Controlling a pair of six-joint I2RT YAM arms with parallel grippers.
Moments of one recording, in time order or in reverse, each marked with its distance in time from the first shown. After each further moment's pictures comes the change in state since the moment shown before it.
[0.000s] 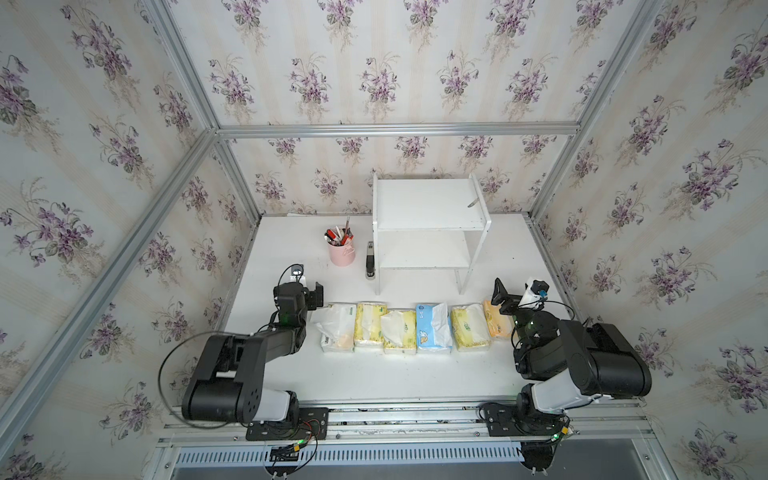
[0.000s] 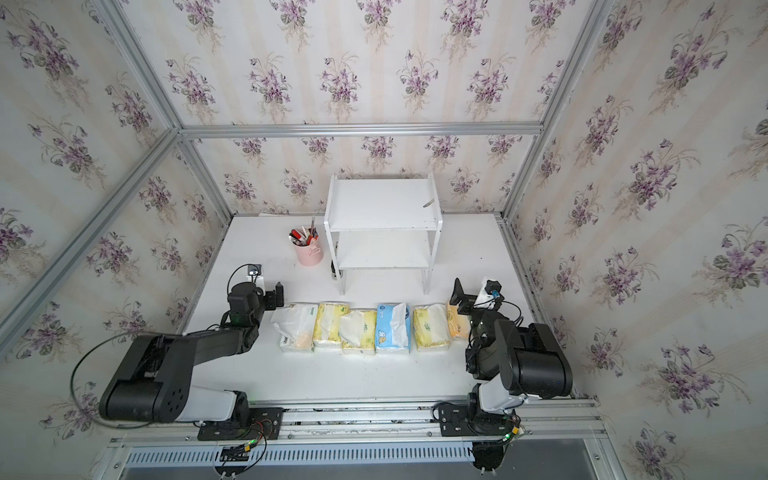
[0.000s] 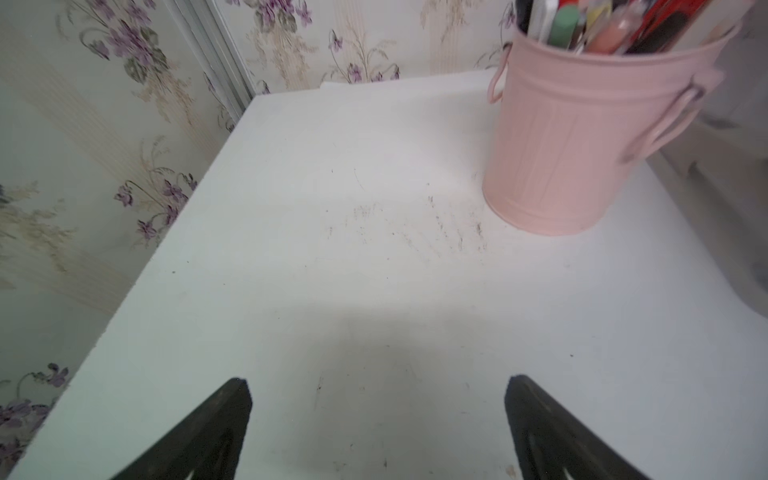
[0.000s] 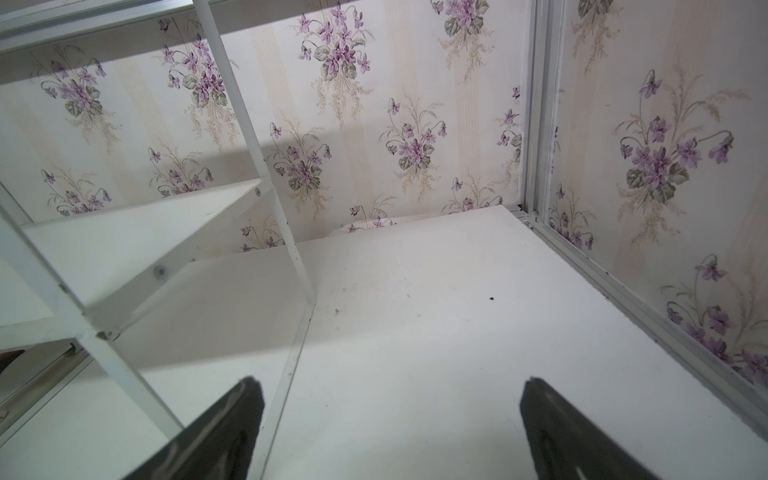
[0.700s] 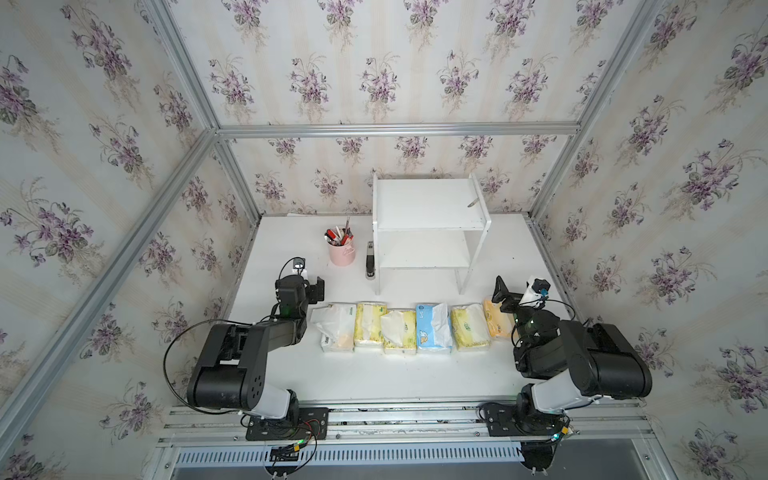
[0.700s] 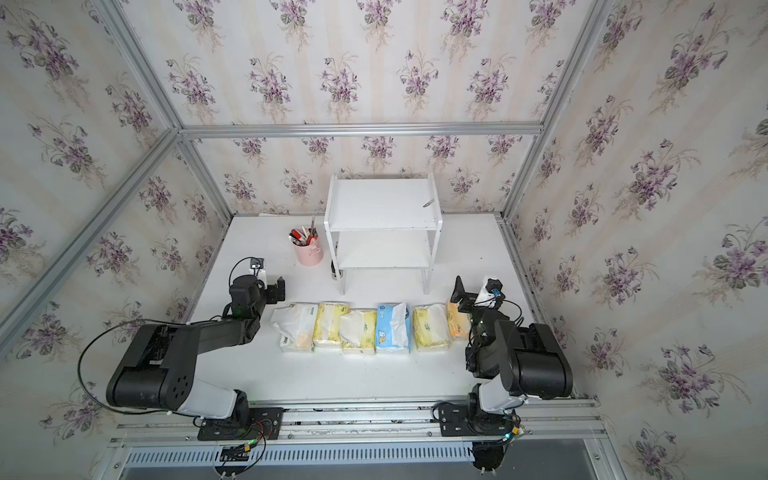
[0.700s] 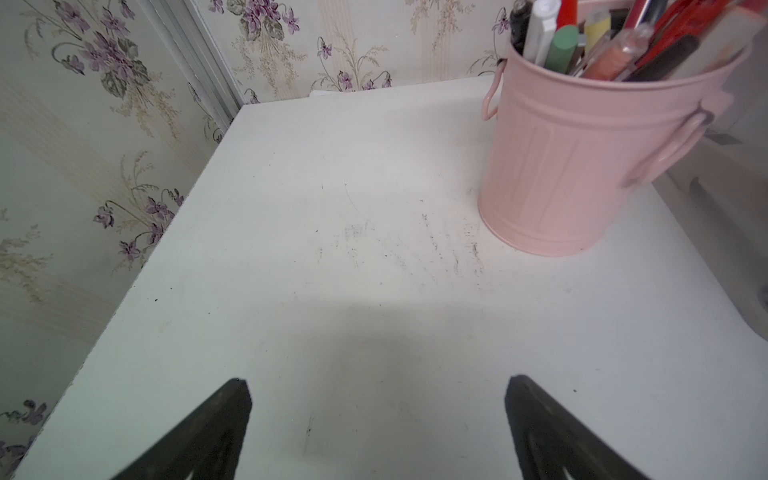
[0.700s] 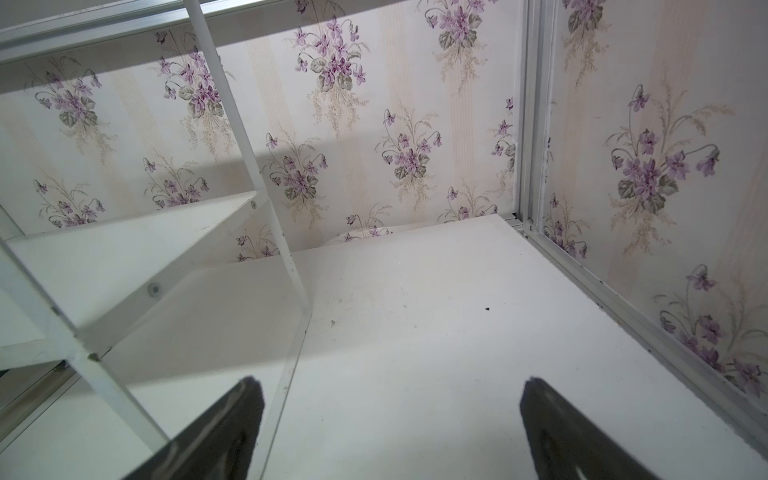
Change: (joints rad) left arm 0.009 0.018 0.065 -0.020 0.023 0.005; right arm 0.006 0.002 0.012 -0.002 0.022 0.000
